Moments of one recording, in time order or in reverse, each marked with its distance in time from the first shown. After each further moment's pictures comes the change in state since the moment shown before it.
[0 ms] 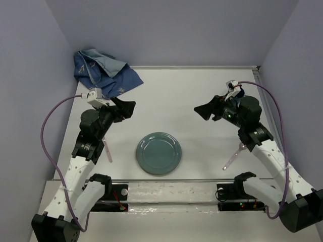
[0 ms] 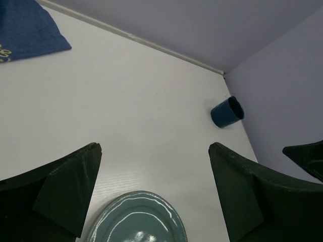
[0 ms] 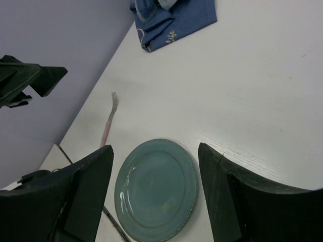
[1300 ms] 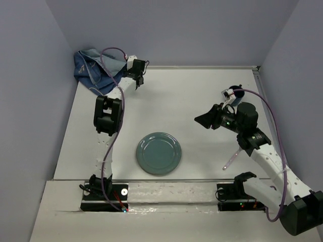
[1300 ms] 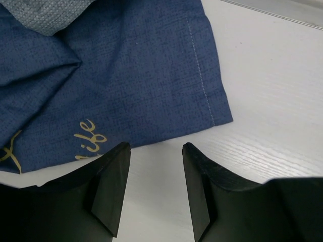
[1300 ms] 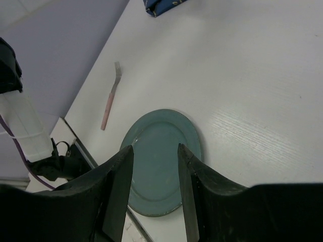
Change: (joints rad) left arm -0.064 1.616 1.324 -0.380 -0.669 0.272; right arm 0.000 -0.039 -0.111 -0.014 -0.087 -0.006
